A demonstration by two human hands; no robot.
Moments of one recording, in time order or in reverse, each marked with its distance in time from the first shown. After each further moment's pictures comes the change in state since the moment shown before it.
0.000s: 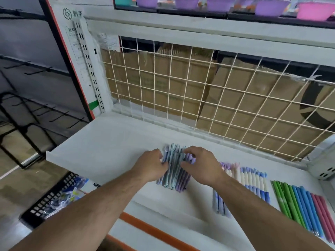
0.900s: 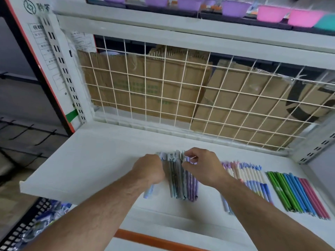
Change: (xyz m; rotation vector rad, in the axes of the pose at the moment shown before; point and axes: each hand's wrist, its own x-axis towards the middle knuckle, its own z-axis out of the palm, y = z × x) left_hand 0.034 -0.008 -0.021 0.331 -0.169 0.075; right_hand 0.012 -0.025 0.011 0.032 0.133 0.177
